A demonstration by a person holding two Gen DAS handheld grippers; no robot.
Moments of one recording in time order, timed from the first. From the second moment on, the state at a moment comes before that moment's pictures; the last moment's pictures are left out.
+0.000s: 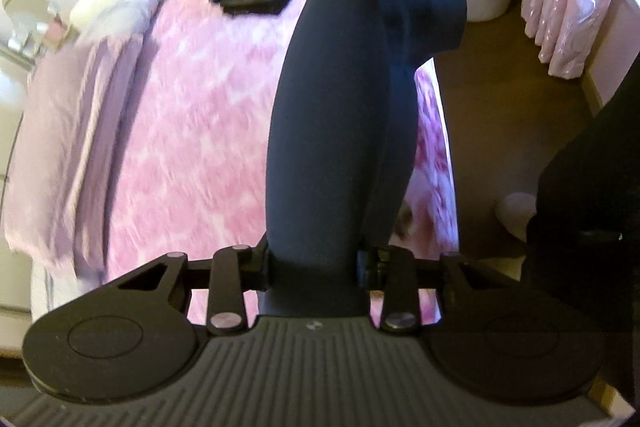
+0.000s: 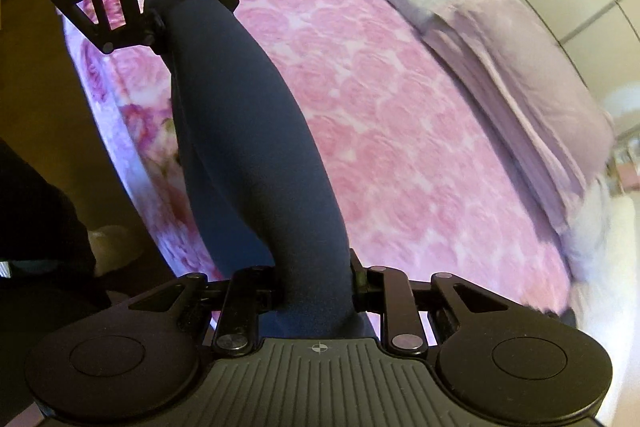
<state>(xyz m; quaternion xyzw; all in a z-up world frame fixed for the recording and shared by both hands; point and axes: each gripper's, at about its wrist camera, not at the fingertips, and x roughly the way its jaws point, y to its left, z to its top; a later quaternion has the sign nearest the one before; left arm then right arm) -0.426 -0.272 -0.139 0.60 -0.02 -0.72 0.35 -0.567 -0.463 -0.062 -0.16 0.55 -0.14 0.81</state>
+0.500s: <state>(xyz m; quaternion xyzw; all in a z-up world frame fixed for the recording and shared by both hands) -0.497 -0.427 -0.083 0.52 -0.22 -0.78 0.29 -0.641 -0.561 0.018 -0.14 0.57 -0.32 0.75</state>
